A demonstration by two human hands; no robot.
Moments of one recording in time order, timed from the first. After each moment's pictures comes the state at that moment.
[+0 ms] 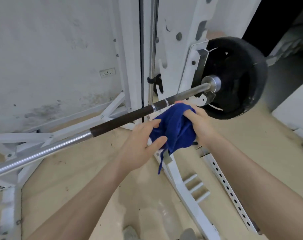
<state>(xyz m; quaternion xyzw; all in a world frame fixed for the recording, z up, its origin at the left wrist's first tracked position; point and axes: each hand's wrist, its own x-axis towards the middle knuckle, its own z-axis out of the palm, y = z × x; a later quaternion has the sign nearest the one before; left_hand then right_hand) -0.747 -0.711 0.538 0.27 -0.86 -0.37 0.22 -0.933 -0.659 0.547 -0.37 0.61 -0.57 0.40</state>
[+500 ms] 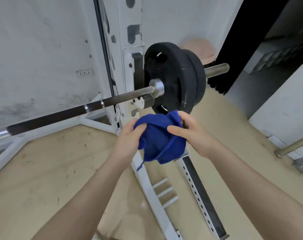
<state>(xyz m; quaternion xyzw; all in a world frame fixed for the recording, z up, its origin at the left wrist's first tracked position) -0.933 -0.611 0.543 0.39 -0.56 -0.66 0.32 -1.100 -0.535 0.561 -0.48 0.58 -0.48 0.45</state>
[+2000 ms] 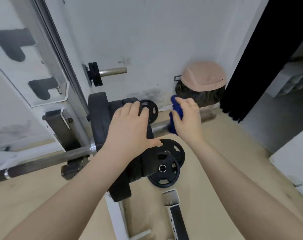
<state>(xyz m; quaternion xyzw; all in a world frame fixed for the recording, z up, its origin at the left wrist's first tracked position) -1.228 -0.717 0.631 0.45 -0.89 0.05 0.07 -1.401 -0.712 0.571 -0.56 0.72 -0.41 0.02</state>
